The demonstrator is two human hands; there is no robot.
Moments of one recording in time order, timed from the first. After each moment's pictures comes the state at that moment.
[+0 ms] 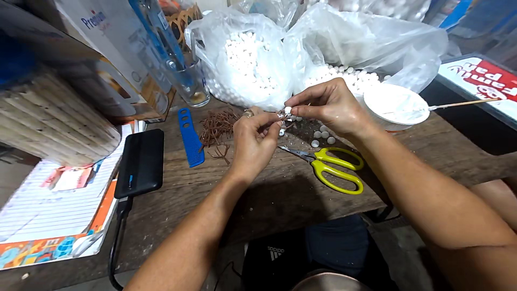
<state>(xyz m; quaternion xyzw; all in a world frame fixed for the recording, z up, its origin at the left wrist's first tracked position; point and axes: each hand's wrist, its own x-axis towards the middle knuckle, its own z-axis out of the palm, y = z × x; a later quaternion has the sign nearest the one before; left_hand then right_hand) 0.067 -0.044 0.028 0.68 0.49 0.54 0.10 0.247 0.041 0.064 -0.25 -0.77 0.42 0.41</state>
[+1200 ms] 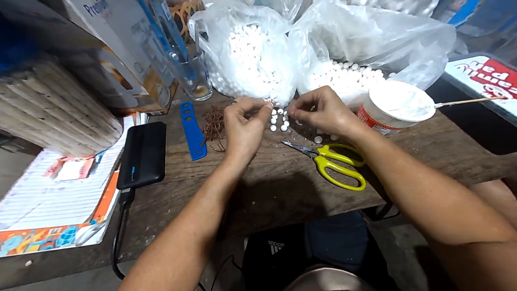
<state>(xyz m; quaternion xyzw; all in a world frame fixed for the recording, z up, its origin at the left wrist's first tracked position) 0.062 -0.039 0.044 0.56 0.53 0.61 0.20 0.243 0.052 0.047 -0.33 -0.84 0.30 0.30</state>
